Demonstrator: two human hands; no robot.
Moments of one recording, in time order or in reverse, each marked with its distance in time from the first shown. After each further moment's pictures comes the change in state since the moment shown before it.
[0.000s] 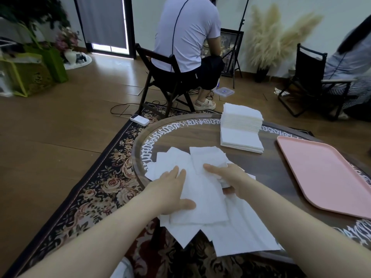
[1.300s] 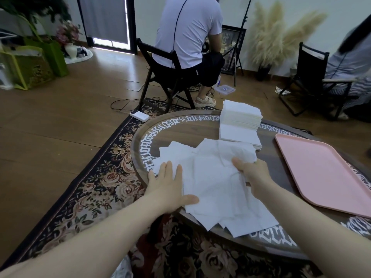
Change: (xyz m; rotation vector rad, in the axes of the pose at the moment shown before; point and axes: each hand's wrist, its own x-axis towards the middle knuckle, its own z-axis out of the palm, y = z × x) left_hand 0.019 0.003 0.031 0.114 0.032 -0.136; right_hand -0.006 0.015 -0.041 0.304 0.360 -0.145
